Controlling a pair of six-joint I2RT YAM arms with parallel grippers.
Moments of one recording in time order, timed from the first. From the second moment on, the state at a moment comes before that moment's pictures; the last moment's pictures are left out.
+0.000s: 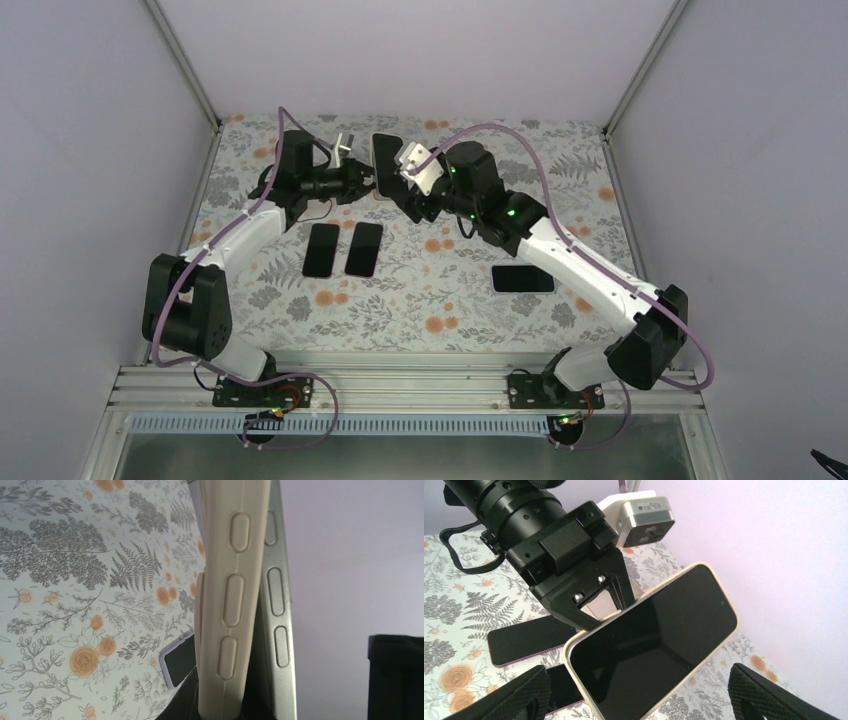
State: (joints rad) left arm -0.27 1.52 1.09 0.02 0.92 -0.86; right arm 0.77 1.42 1.34 -0.33 -0.08 -0.34
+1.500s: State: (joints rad) left arm -0.27 1.57 1.09 0.01 0.86 -0.96; right arm 0.94 1.59 1.16 0.13 0.40 -0.67
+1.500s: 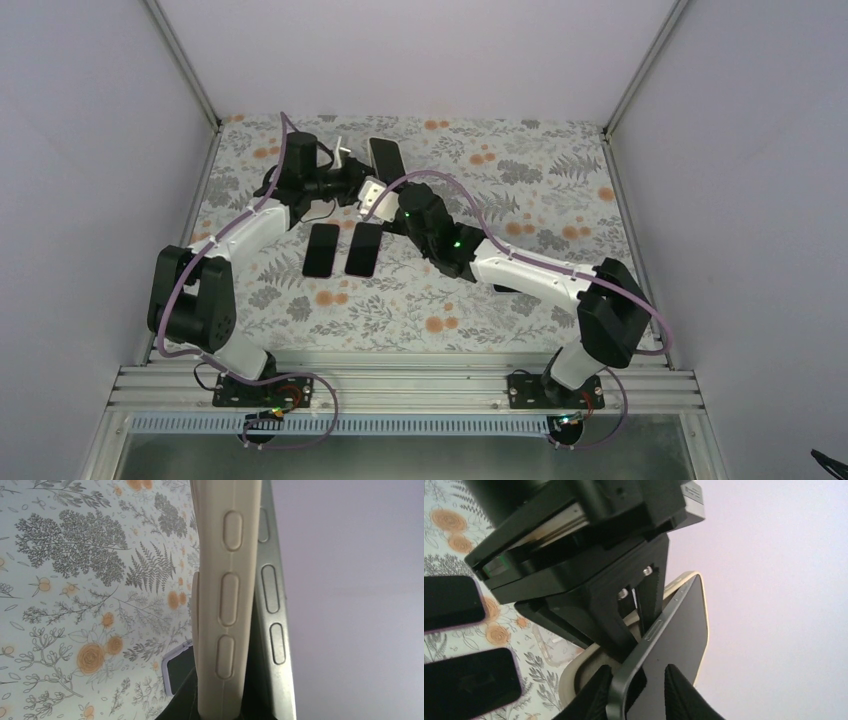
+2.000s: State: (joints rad) left arm -0.27 1.58 1.09 -0.01 0.85 -1.02; right arm 0.94 1.59 1.20 0.04 0.42 -0.71
